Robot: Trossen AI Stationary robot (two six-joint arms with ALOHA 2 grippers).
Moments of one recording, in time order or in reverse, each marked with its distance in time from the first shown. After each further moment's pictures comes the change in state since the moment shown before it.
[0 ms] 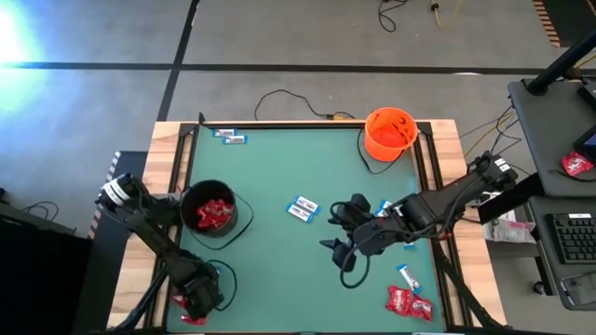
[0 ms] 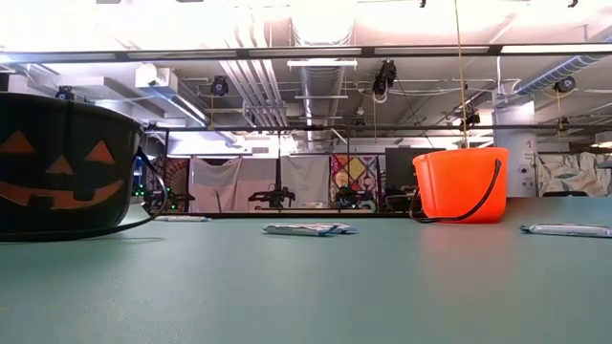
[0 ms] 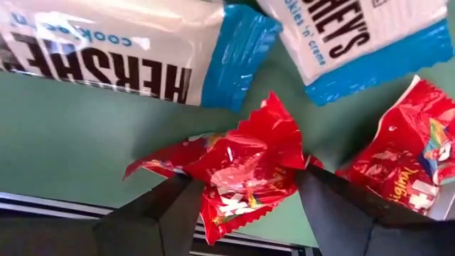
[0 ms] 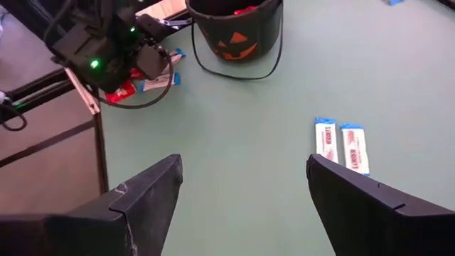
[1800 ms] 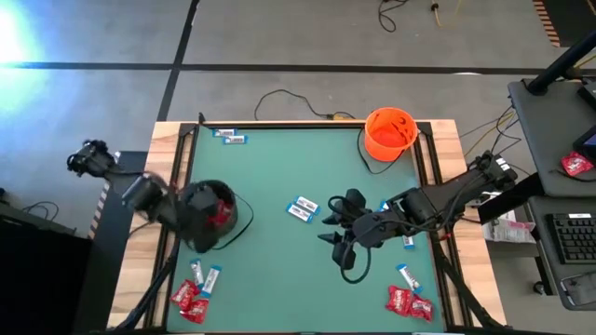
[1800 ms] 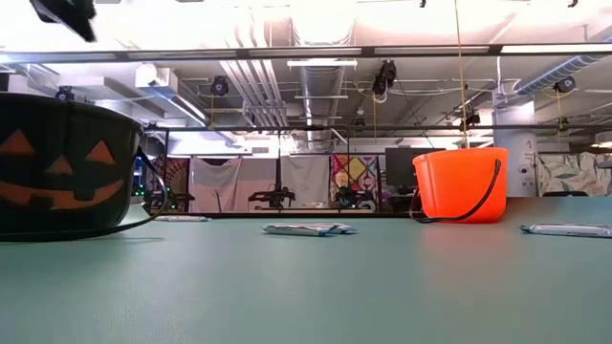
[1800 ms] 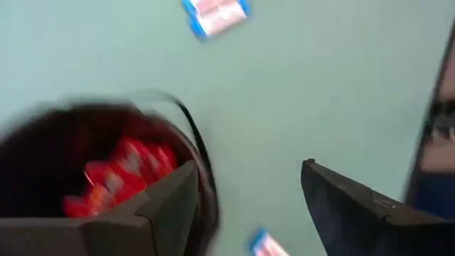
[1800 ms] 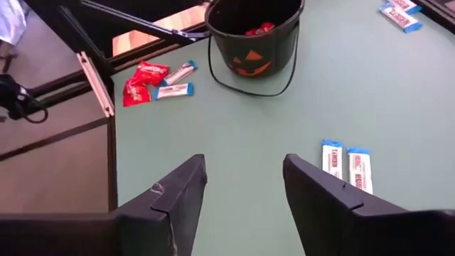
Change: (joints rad) left arm 0.351 -0.632 0.373 -0.602 -0.885 0.525; right arm -0.029 0.000 0.040 0.029 -0.041 -0.128
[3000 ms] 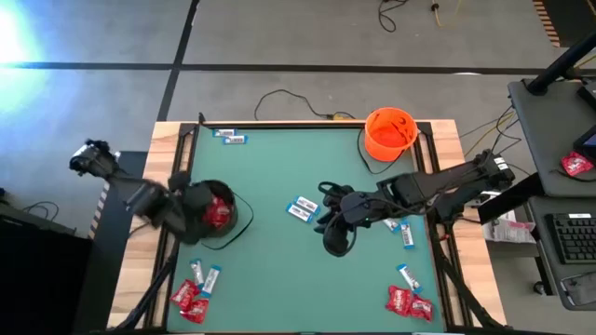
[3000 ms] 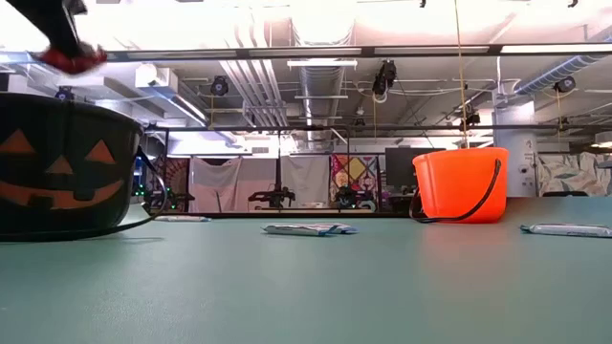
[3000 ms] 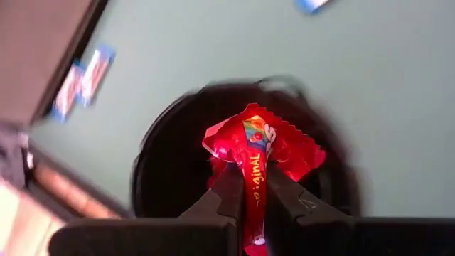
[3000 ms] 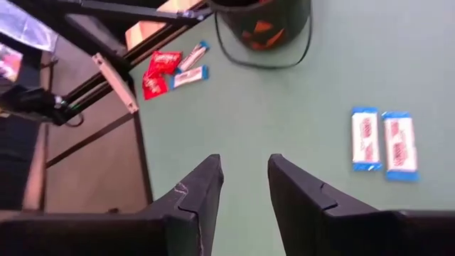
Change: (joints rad) left arm -0.001 0.008 -0.056 -0.288 -0.192 0.018; right arm -0.130 0.010 0.000 0.003 -0.266 0.123
